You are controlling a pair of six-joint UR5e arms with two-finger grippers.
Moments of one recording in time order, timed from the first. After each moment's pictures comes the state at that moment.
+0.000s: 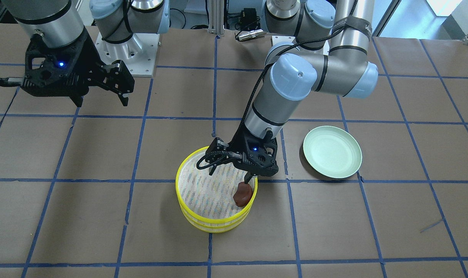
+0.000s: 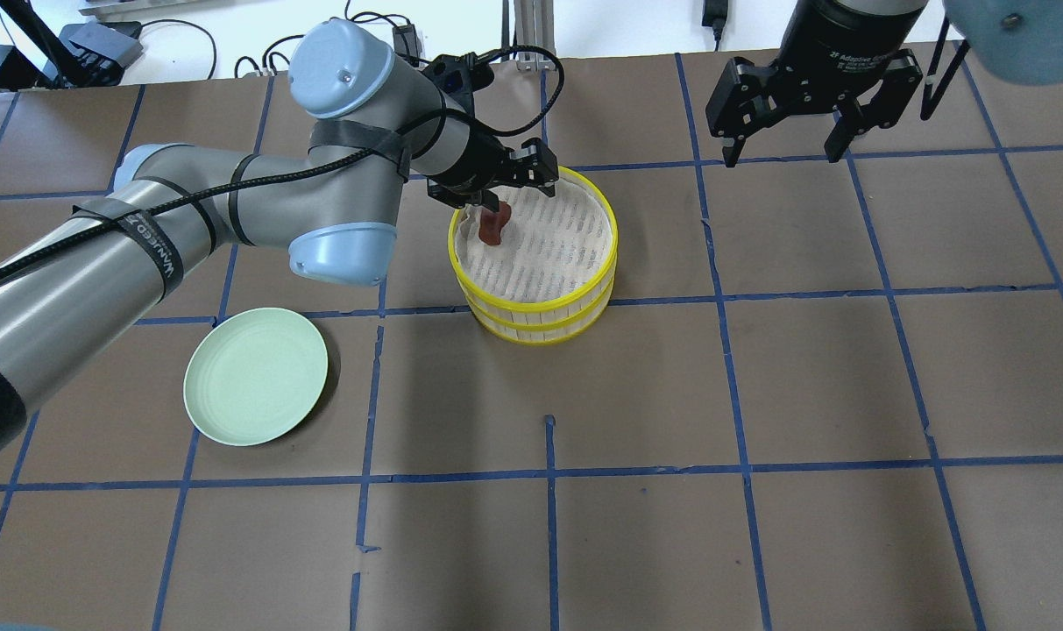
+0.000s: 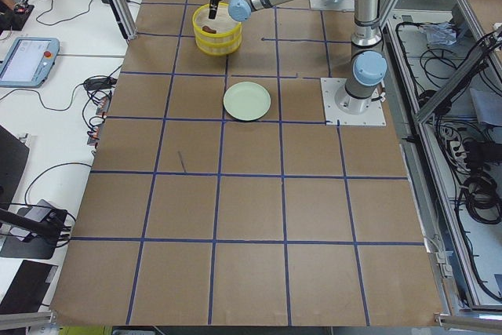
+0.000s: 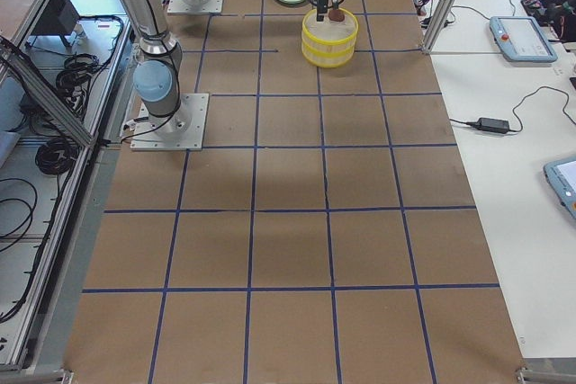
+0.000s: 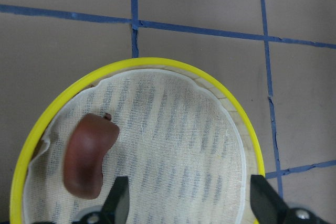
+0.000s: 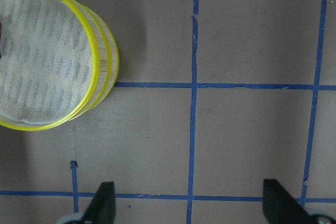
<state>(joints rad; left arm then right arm) -1.76 -1.90 -1.70 -0.77 1.32 -0.13 1.59 -1.50 1.44 -1.52 -1.54 0.00</state>
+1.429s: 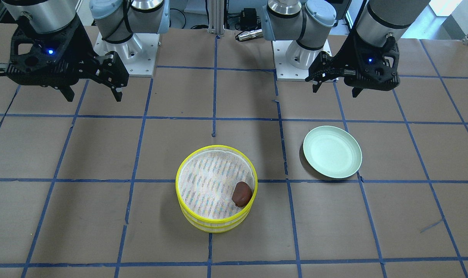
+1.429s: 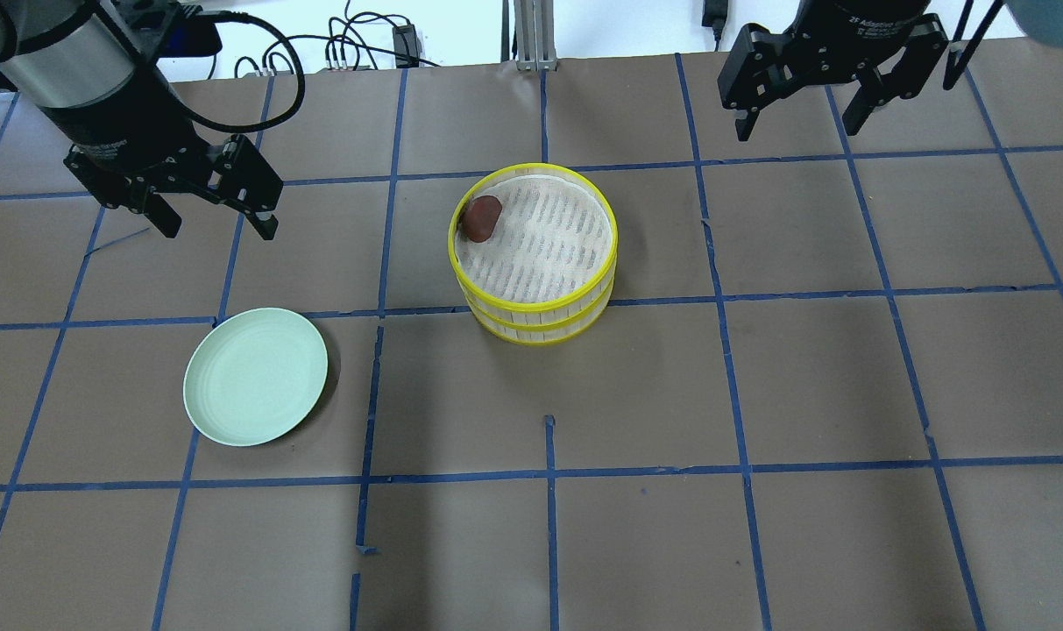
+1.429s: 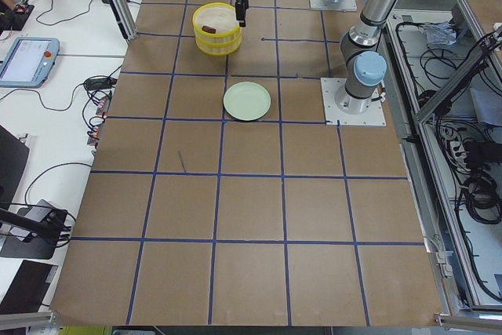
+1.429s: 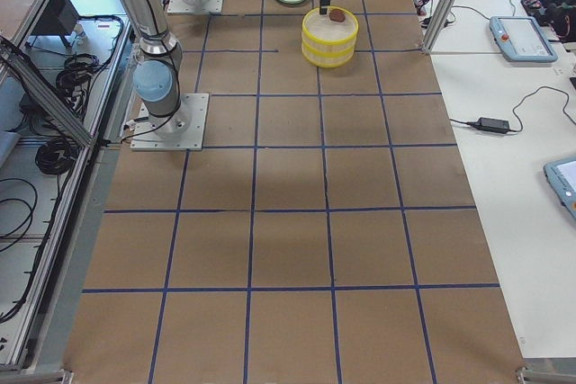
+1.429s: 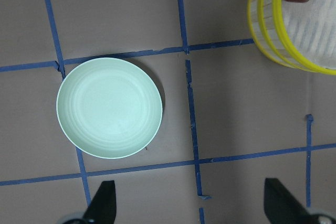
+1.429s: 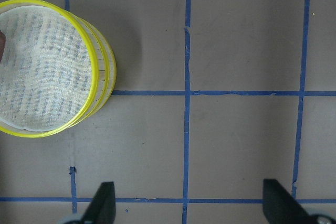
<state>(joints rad) -1.49 -1.55 -1.56 -1.69 1.56 0.18 1.60 -1.50 1.38 -1.49 -1.56 0.01</state>
